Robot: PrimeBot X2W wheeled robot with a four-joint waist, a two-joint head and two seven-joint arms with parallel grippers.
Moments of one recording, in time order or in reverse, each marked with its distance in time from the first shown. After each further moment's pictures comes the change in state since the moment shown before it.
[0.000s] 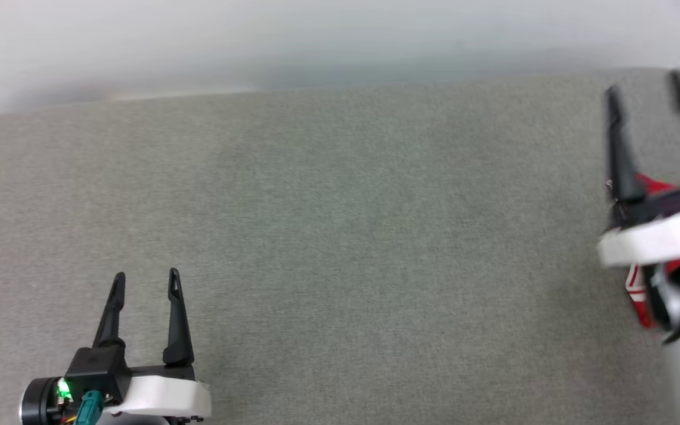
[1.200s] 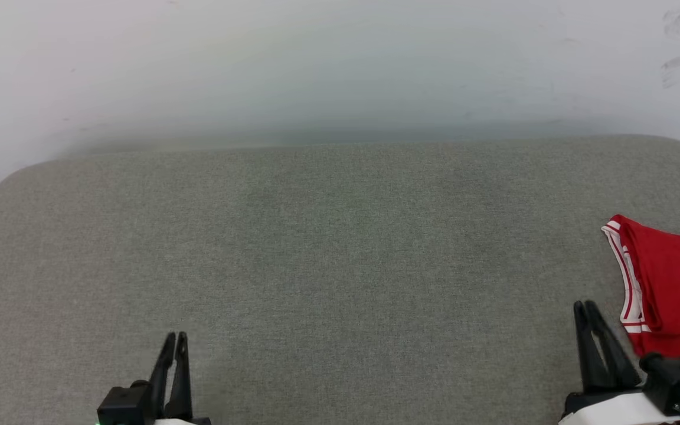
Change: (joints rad) left arm 0.086 -0.003 -0.035 0.125 -0.024 -0.039 0.004; right arm 0.538 0.209 -0.067 -0.049 0.017 0.000 -0.001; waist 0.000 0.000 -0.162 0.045
